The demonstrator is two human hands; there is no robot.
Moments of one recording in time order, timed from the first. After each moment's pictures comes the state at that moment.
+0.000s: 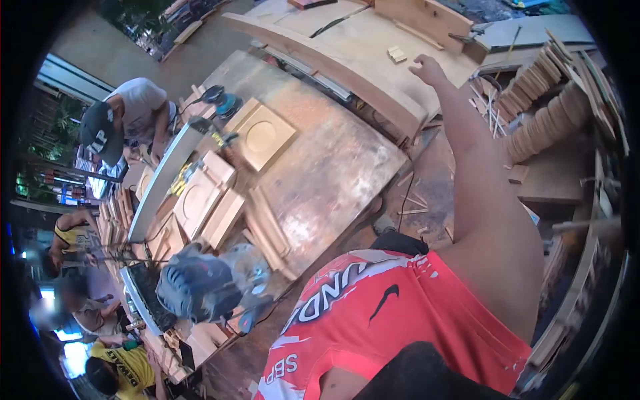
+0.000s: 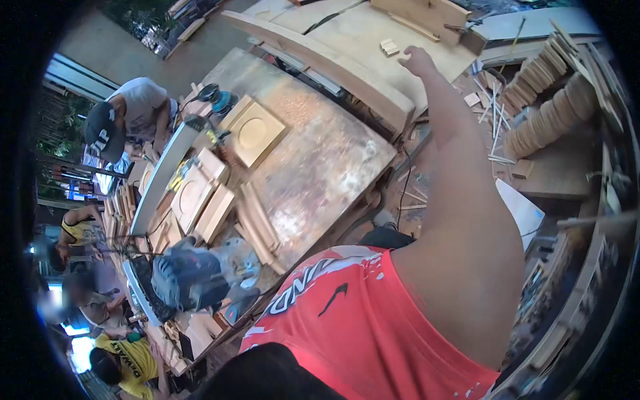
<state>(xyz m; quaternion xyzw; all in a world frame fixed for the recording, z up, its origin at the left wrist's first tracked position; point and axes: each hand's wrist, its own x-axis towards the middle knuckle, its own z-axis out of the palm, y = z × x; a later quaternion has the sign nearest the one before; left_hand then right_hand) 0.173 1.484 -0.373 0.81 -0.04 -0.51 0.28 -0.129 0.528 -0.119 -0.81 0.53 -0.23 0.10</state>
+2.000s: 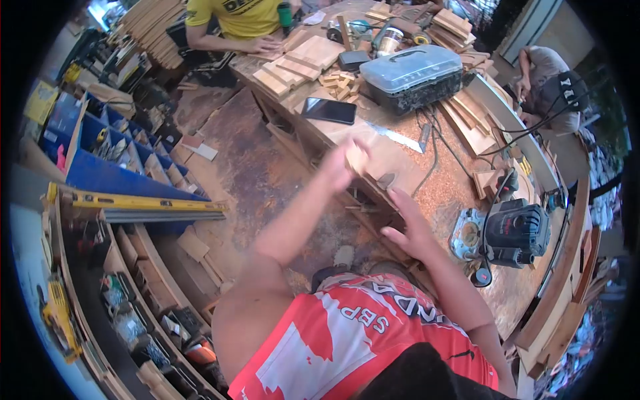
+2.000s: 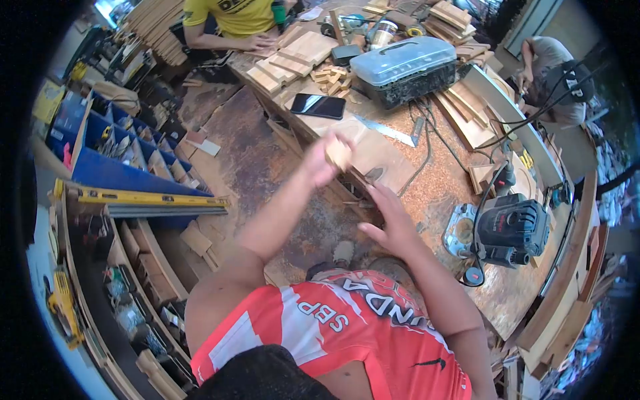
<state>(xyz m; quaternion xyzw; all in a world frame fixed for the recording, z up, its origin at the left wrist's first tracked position) 0.315 1.689 -0.138 0.32 0.06 -0.13 0.94 0.220 1.437 -0.048 -0.86 -0.36 0.04 0.36</state>
